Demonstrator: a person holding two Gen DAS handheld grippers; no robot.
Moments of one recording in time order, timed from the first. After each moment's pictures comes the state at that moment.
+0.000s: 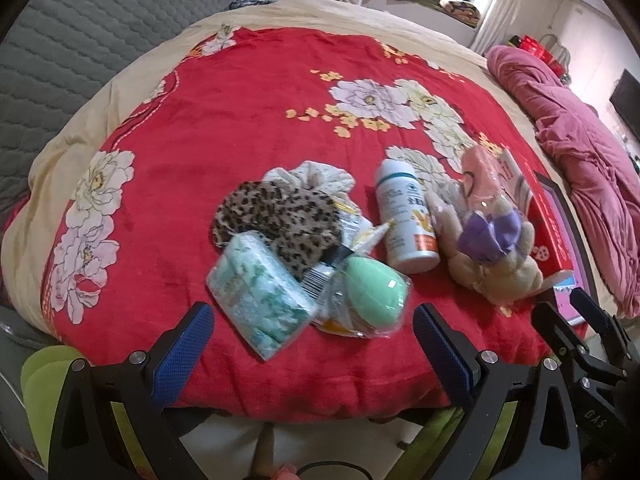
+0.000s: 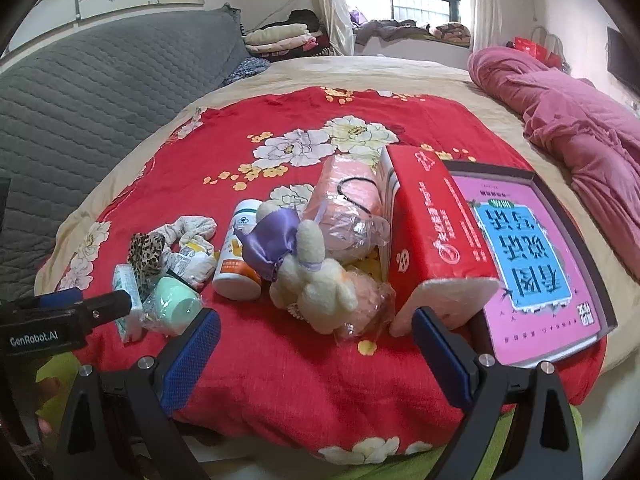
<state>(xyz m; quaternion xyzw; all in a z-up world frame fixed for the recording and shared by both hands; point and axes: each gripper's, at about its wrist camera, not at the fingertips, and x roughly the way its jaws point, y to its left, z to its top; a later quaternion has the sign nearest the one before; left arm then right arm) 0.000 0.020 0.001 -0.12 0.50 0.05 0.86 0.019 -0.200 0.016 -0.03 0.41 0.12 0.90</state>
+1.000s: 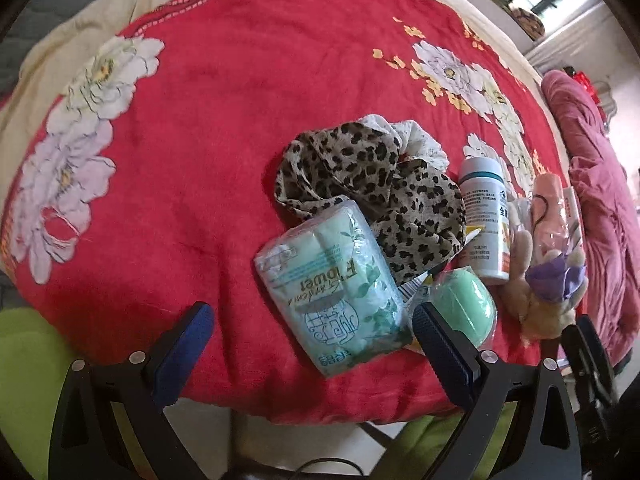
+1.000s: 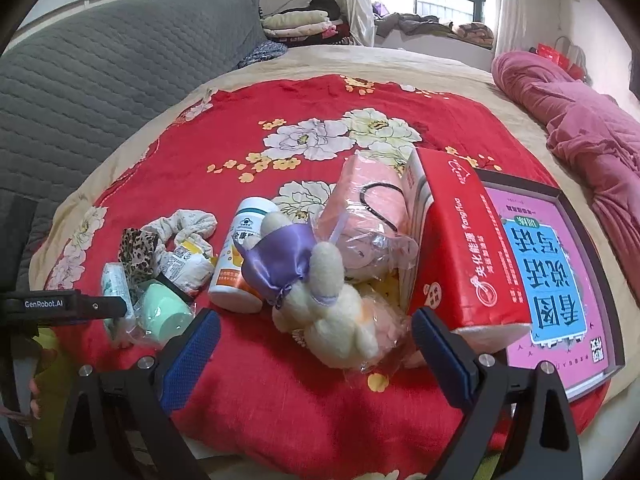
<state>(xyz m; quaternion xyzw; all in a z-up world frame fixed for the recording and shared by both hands) 0.029 0.083 -0.065 -0.25 0.58 0.07 0.77 0.055 -0.182 0.002 -0.07 0.43 0.14 0.89</state>
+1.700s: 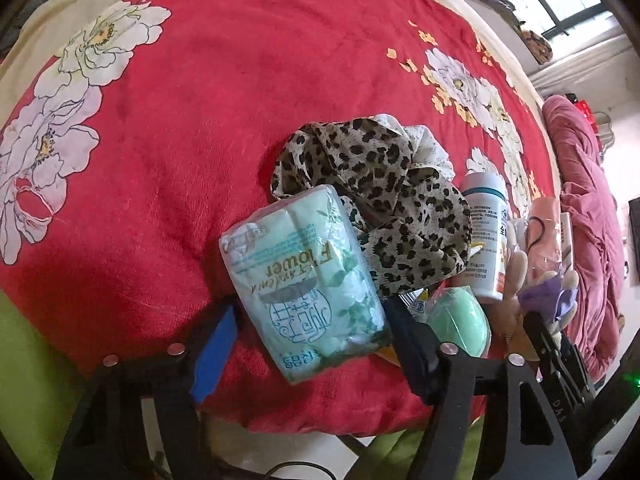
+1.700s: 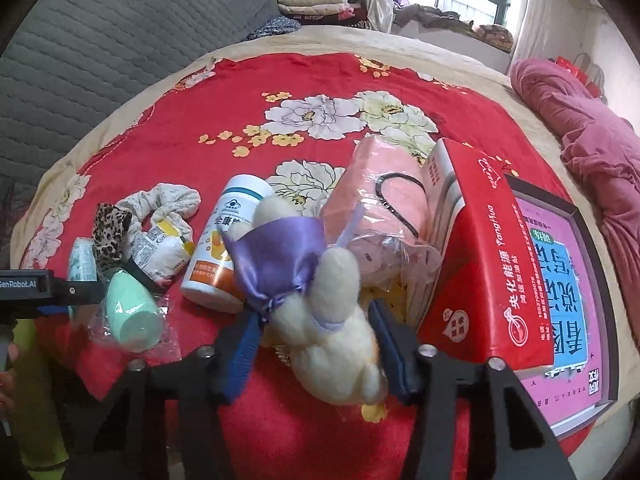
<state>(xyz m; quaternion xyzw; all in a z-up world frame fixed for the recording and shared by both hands) 0.032 0.091 -0.078 -0.31 0.57 0.07 0.76 0.085 -0.168 -0.024 -0.11 0.46 0.14 0.87</state>
